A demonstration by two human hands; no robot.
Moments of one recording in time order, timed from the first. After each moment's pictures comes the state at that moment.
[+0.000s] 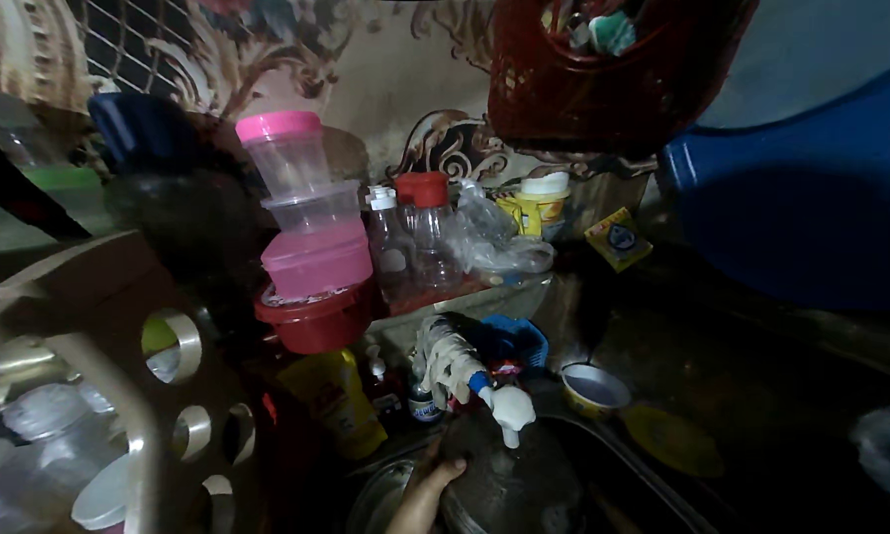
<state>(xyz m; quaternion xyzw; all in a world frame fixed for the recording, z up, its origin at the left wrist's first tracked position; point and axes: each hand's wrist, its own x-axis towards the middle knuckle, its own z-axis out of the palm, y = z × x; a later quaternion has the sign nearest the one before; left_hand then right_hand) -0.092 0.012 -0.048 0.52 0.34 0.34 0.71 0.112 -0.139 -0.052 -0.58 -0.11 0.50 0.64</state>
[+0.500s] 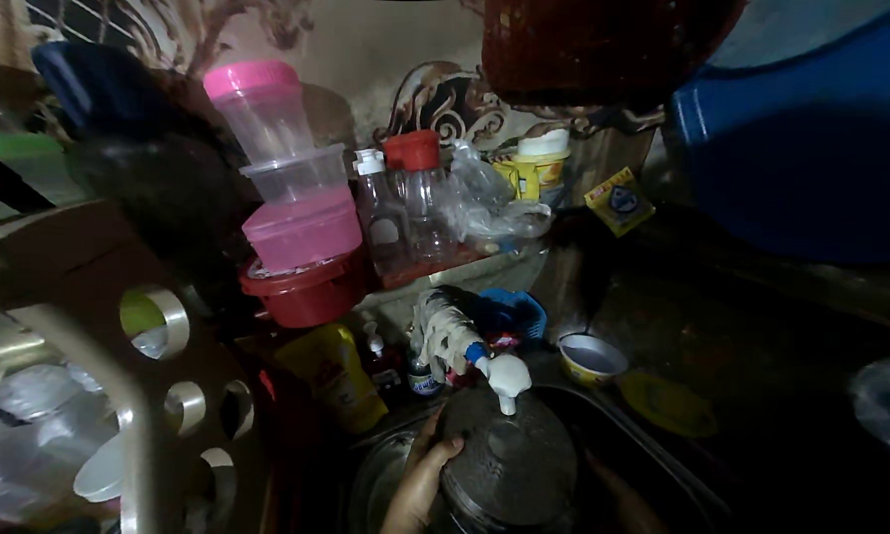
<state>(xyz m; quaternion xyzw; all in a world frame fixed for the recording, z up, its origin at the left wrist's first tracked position) -0.094 0.002 -0.048 0.53 0.34 0.36 0.69 0.109 -0.143 -0.059 -0.52 -0.09 0.49 0.69</state>
